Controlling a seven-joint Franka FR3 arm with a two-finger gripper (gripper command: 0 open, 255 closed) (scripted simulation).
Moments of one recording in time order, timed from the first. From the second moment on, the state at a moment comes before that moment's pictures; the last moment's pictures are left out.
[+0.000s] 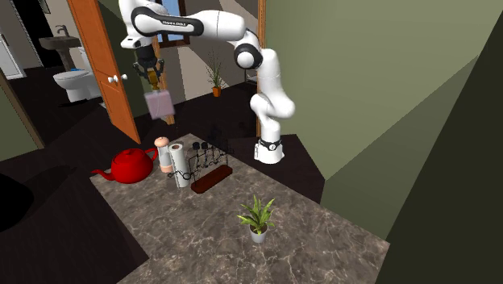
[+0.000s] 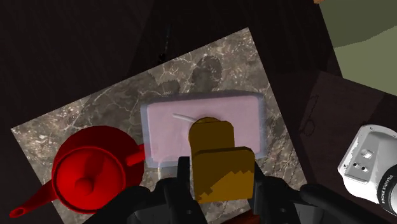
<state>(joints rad) -0.72 0.28 -1.07 -1.31 0.13 1.43 -2.05</state>
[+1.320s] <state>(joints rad) -0.93 0.46 -1.03 -1.35 0.27 1.60 -2.22</state>
